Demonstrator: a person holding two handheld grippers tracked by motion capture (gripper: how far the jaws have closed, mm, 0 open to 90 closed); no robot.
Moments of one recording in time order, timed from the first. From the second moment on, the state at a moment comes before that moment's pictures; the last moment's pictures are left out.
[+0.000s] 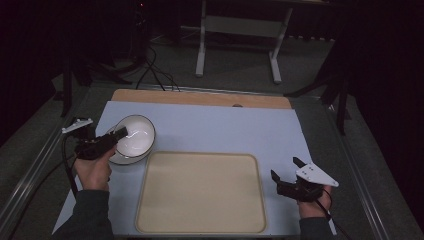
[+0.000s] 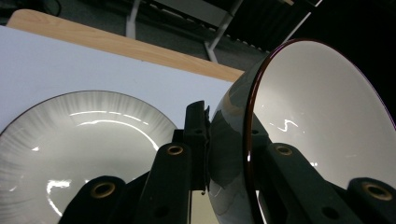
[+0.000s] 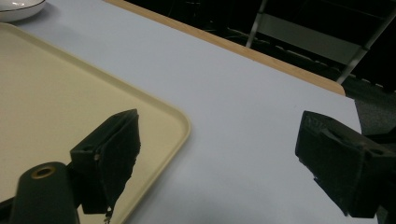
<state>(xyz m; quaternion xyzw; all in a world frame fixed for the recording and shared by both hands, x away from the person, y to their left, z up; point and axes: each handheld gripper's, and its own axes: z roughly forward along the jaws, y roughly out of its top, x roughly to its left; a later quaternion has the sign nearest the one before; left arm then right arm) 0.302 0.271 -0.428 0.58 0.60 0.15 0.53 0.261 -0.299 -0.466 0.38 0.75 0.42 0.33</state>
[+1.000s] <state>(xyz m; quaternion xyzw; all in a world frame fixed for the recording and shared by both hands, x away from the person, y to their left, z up) 0.306 0.229 -0.426 0.62 0.57 0.12 0.53 0.260 -0.300 -0.465 0.38 0.75 0.43 0.34</state>
